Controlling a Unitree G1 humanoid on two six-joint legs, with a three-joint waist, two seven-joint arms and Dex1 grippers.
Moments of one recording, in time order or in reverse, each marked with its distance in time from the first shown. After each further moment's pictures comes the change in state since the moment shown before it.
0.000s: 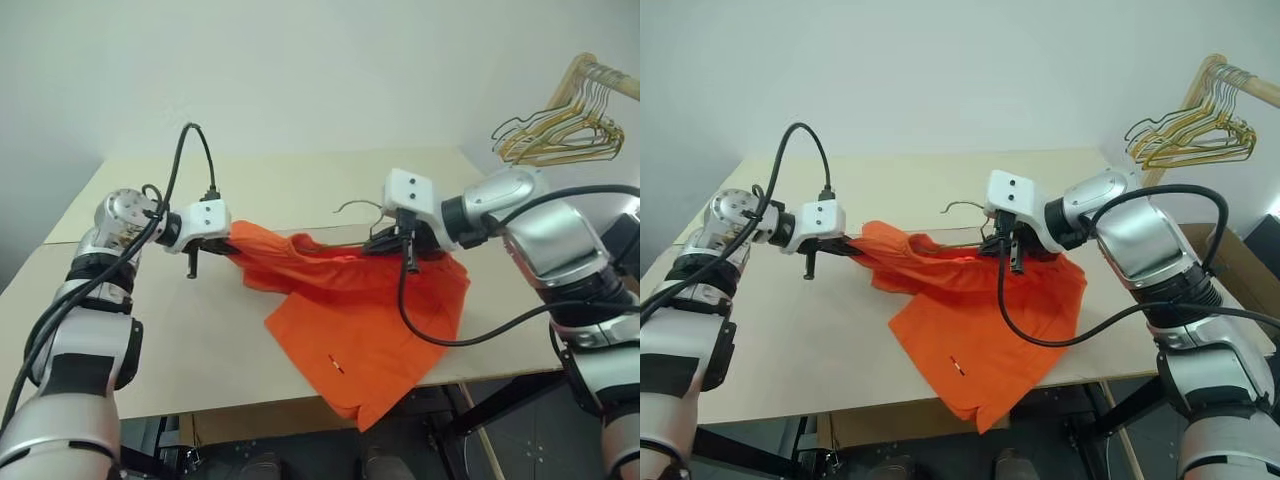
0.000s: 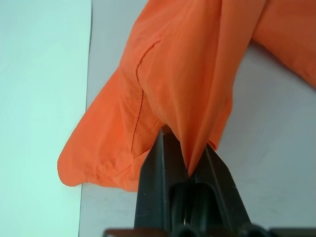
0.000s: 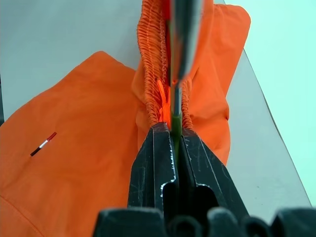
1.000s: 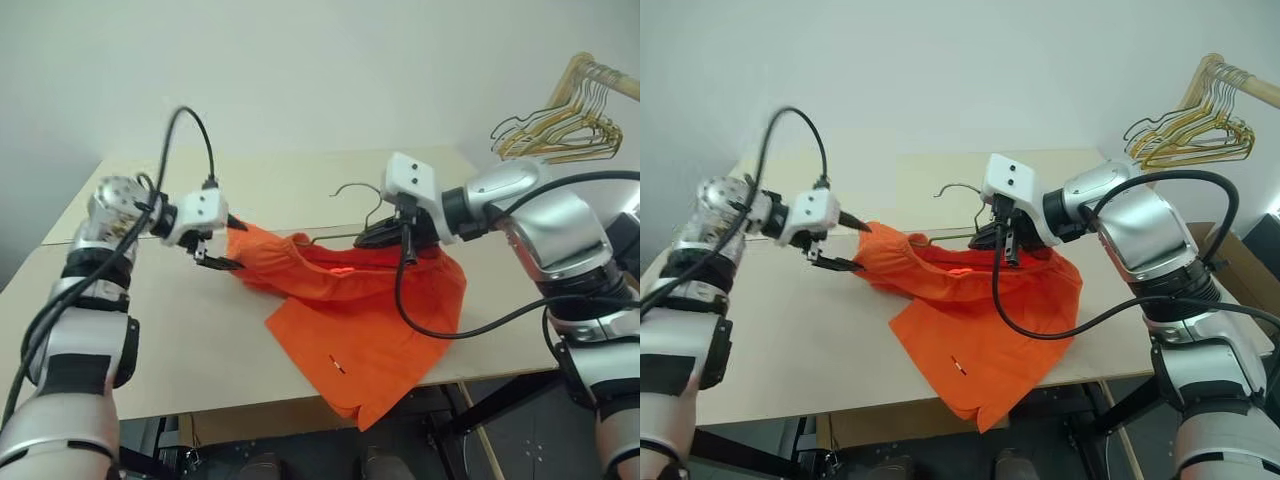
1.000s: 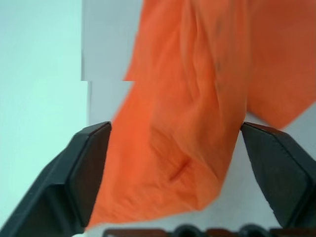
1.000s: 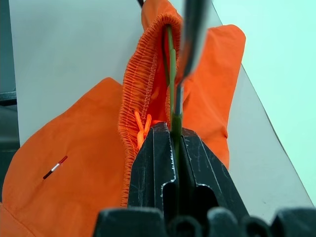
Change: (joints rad) left arm -0.069 0.017 0.081 -0.153 -0.194 0.110 -0.251; right arm -0.030 0.028 -0.042 -0.004 0.065 0.072 -0.015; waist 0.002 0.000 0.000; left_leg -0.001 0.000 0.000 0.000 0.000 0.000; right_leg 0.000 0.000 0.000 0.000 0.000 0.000
